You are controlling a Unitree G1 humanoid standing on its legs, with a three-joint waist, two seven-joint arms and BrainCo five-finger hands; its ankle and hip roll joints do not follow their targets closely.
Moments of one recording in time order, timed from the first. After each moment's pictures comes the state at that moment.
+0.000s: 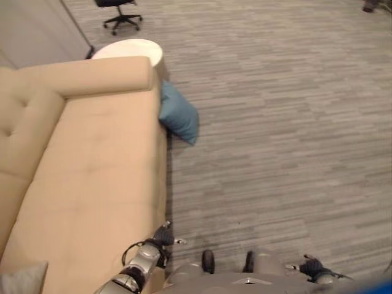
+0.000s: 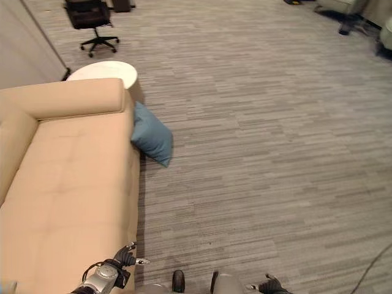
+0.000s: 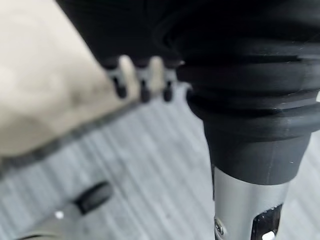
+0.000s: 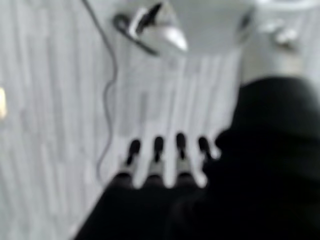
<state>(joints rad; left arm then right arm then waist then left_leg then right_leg) -0.12 0.23 -0.34 1.13 -0.06 -0.06 0.05 0.00 -0.29 0.19 1.21 -0.03 -0.02 -0.15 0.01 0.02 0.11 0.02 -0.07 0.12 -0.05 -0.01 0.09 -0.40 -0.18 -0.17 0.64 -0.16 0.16</state>
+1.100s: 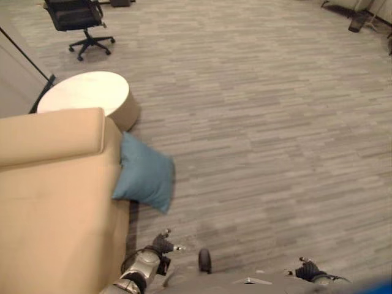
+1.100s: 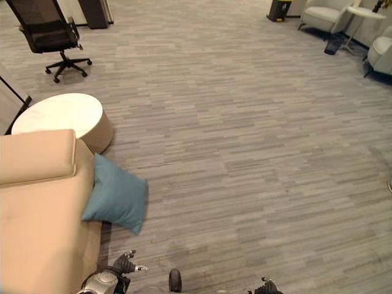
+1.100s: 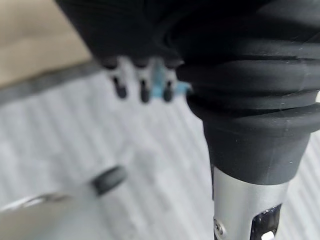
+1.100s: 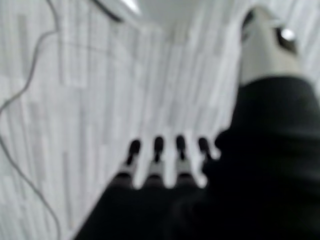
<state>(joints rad) -0.10 0.21 -0.32 1.17 -0.06 -0.05 0.06 -0.02 -0.28 0.25 1.25 -0.06 -0.03 -0.14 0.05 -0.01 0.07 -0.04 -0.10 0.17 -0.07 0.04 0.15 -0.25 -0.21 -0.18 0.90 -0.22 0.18</state>
